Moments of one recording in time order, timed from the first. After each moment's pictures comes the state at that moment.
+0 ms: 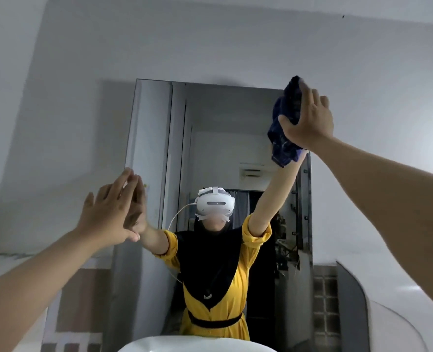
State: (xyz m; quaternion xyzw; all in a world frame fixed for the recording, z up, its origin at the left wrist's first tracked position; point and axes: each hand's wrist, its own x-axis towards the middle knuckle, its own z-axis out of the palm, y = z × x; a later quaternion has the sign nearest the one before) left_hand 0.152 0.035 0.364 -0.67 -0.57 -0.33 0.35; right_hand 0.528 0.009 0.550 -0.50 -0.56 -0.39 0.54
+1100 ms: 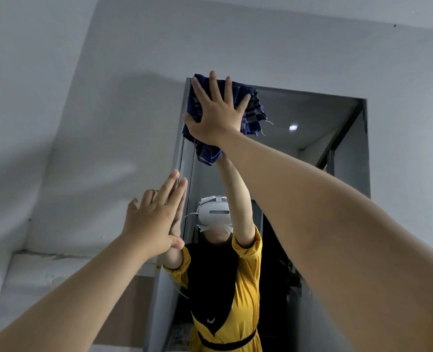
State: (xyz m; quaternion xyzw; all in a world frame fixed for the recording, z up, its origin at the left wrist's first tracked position) left_hand 0.133 0.052 0.359 -0.69 -0.55 -0.31 0.36; right_hand 0.254 0.073 0.555 -0.46 -0.64 -0.46 0.41
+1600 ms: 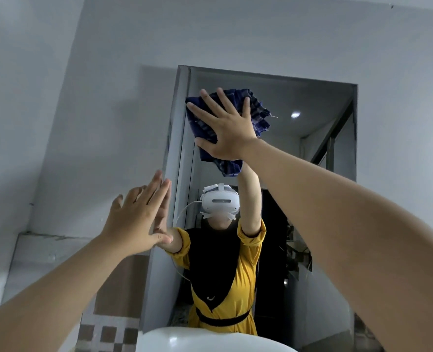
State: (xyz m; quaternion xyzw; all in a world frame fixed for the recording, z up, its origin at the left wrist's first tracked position) left_hand 0.115 0.053 0.329 -0.70 -0.52 -0.32 0.37; right_hand 0.320 0.065 0.516 -0.38 -0.69 -0.54 0.27
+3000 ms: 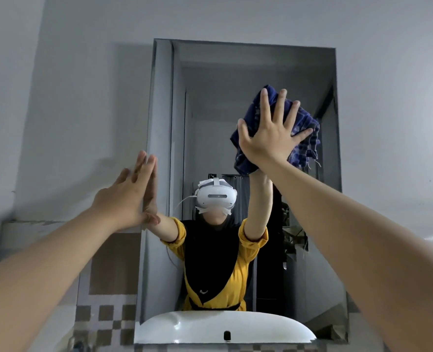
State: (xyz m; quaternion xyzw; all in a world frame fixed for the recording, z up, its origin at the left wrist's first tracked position) left_hand 0.124 0.044 0.329 -0.73 -0.56 -0.29 0.26; right_hand 0.394 0.064 0.431 -0.55 -0.47 -0.38 0.57
